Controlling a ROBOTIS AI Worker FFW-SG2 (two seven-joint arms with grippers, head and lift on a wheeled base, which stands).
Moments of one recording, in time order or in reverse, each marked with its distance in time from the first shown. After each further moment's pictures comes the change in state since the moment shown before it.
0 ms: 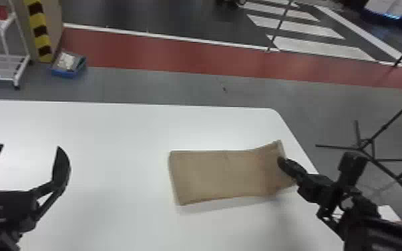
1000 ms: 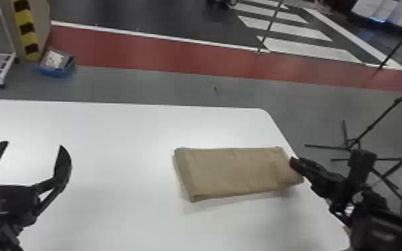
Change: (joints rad) left arm -0.073 0.001 -0.031 0.080 0.013 0.016 -0.027; right arm -0.078 -0.062 -0.109 0.120 0.098 -0.006 0.012
